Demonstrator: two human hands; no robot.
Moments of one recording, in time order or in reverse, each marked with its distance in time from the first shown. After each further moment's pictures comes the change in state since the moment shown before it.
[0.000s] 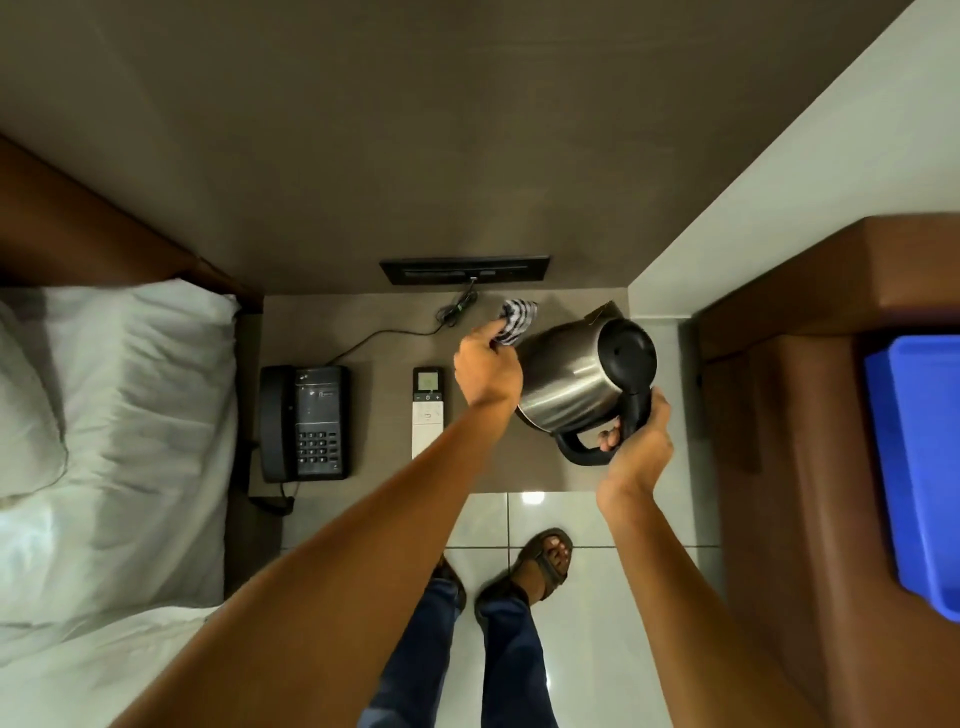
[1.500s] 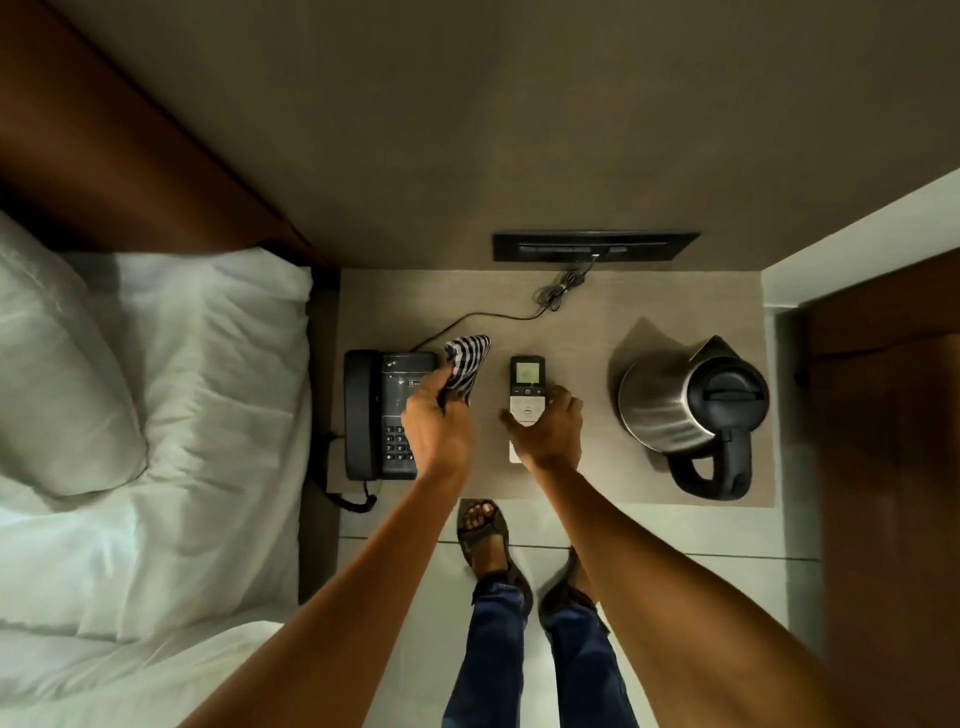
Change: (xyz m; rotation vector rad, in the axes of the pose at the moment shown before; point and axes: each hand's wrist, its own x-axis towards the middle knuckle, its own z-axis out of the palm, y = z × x) left_hand 0.057 -0.149 -0.154 -0.129 0.156 -0.121; right_hand -0.023 0.207 0.159 -1.227 -0.359 -0.310
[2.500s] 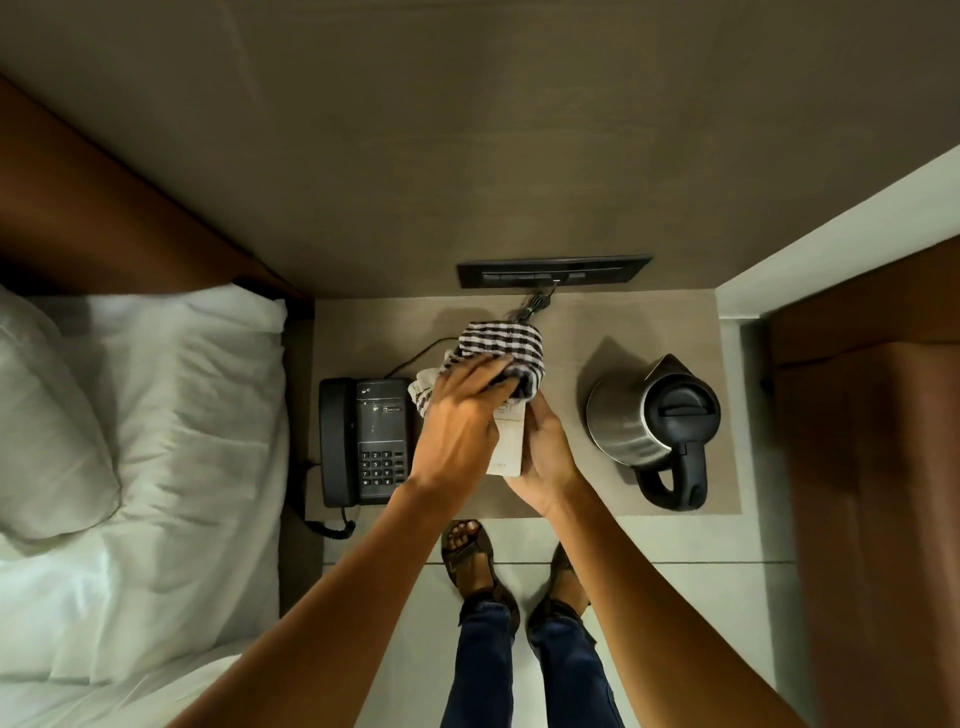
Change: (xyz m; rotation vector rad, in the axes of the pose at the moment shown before) left_hand -0.013 0.046 0.019 0.673 -0.306 0.966; right_hand -0.018 -0.025 -0.062 1.511 -0.638 0.264
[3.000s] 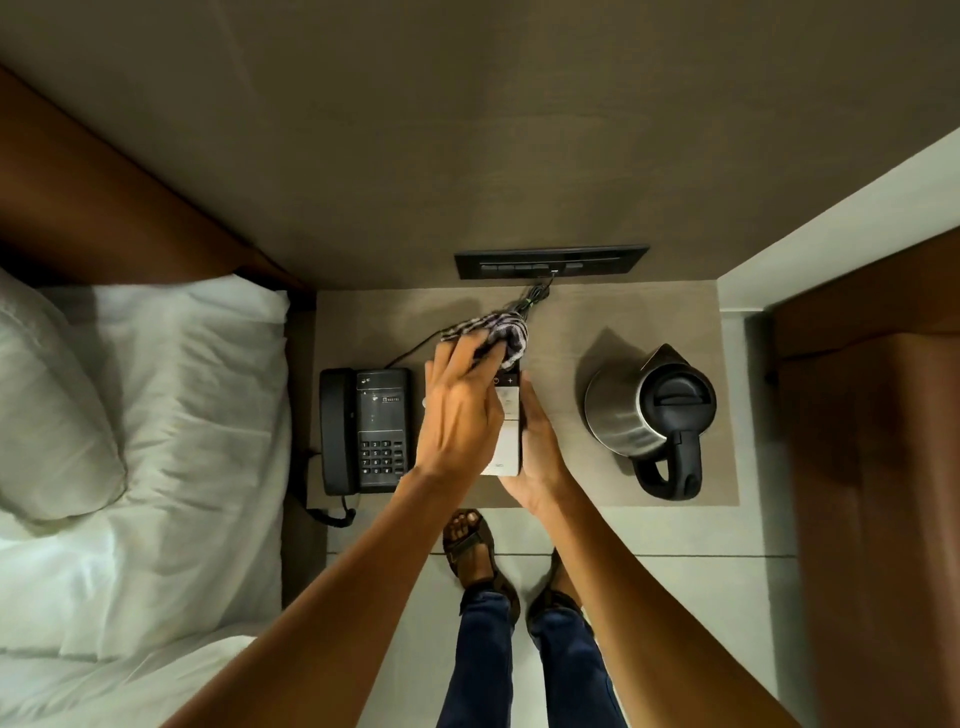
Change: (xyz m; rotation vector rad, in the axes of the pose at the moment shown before) left_hand 0.002 0.017 -0.006 -0.046 0.078 -0.143; right_hand -0.004 0.014 -0.003 -0.060 -0.024 -0.021
